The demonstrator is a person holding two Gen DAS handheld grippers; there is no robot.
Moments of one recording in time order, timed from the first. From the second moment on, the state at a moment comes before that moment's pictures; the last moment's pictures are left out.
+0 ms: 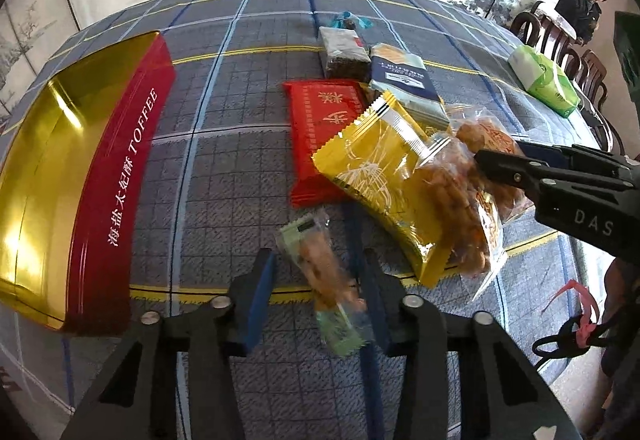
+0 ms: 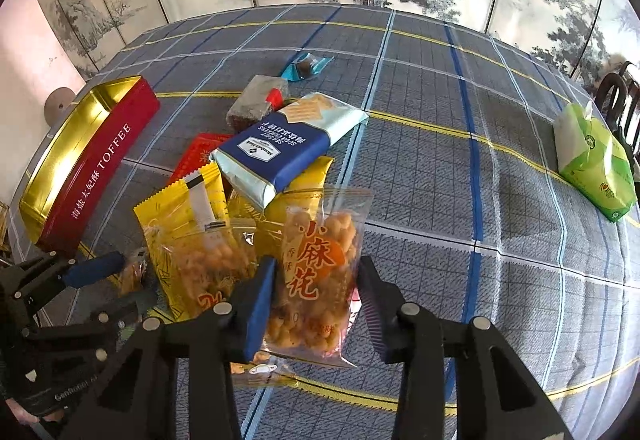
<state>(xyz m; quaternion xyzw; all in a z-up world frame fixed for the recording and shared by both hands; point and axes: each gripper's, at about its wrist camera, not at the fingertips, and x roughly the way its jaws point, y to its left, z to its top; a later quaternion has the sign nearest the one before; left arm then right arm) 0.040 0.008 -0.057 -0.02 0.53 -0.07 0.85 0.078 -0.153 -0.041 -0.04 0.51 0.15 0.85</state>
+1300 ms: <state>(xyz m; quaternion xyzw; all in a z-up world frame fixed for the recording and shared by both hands) 0.023 0.087 0.013 0.00 0.46 -0.03 0.89 0.079 -0.146 -0.041 -0.05 0.51 0.12 0.85</state>
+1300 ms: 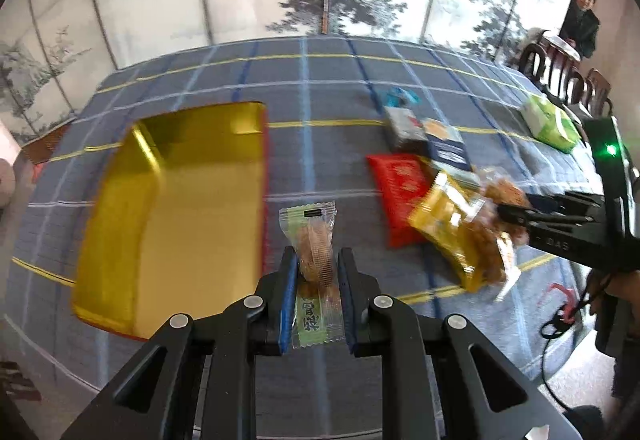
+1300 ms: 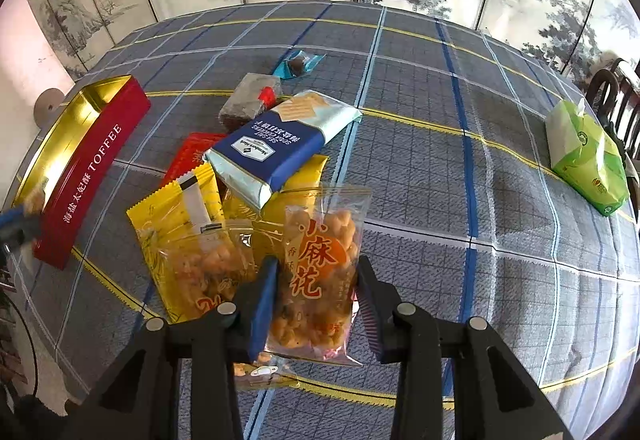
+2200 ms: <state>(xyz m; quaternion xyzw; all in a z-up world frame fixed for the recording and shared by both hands) 0.047 0.202 -0.033 0.01 0.50 0.05 0.86 0.077 -0.130 -0.010 -0.05 0.49 0.08 0.87</state>
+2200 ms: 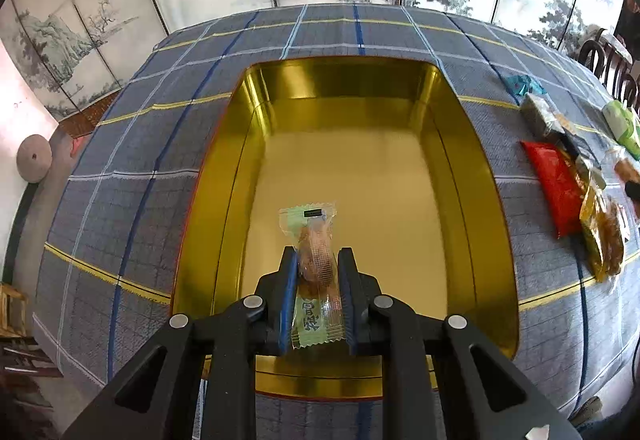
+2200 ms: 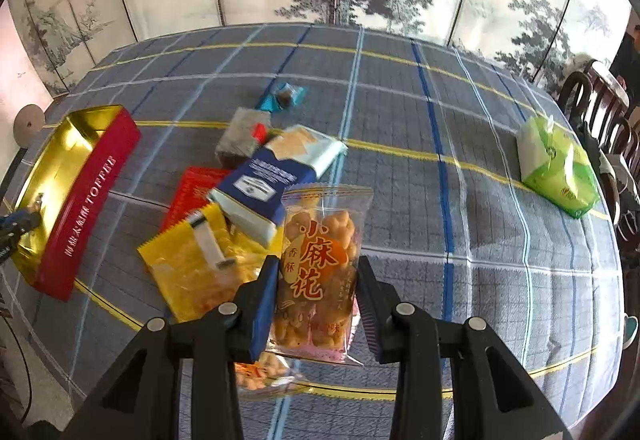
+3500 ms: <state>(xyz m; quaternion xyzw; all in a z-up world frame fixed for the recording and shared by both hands) 0.045 0.216 -0.034 0.03 0.51 0.06 0.86 0.062 0.014 0.002 -0.06 0.48 0.21 0.85</state>
